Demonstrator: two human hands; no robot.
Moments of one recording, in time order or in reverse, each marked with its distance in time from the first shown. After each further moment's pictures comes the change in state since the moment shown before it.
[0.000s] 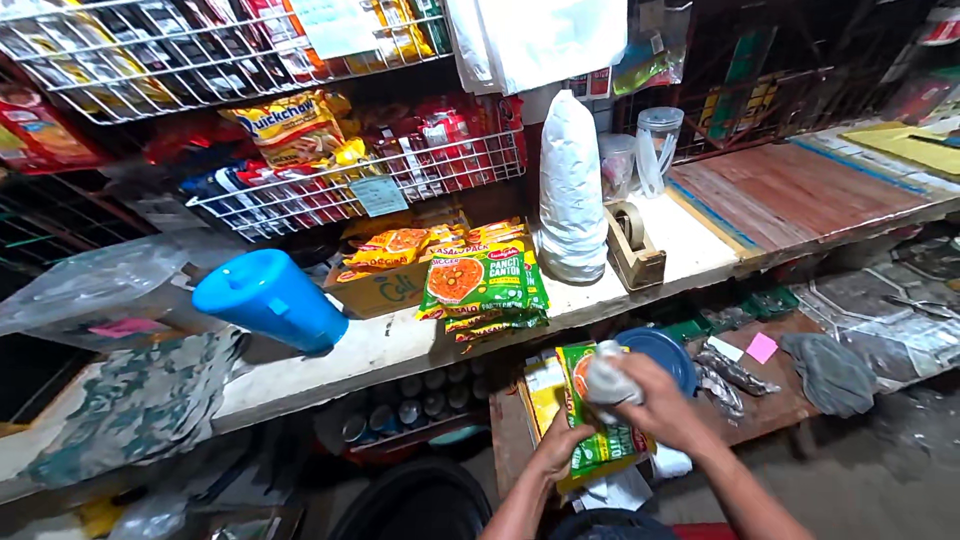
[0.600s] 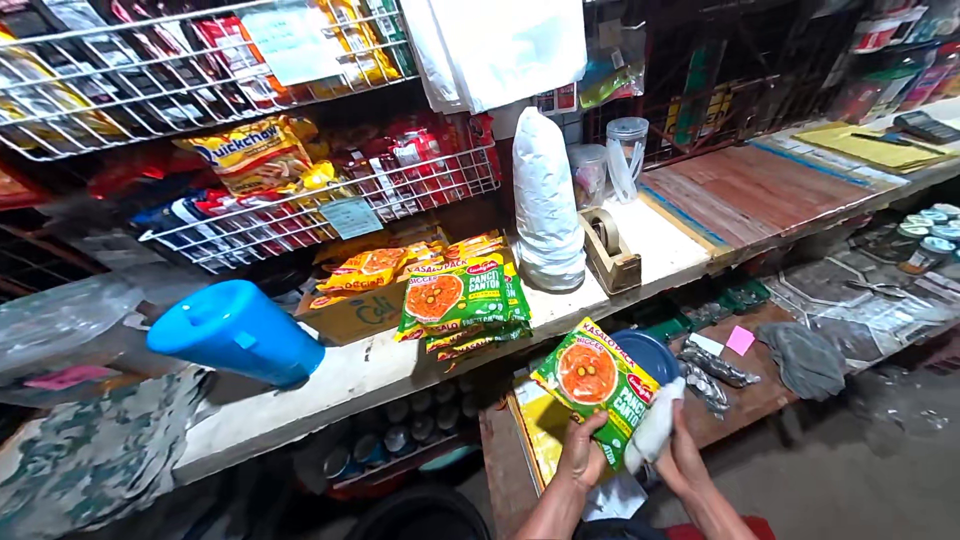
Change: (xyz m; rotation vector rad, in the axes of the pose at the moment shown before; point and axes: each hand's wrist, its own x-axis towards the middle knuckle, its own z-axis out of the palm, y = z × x) left_hand 0.021 -0.012 0.060 -0.484 0.188 0.020; right_hand -0.076 0.034 0.050 1.511 0.741 0.739
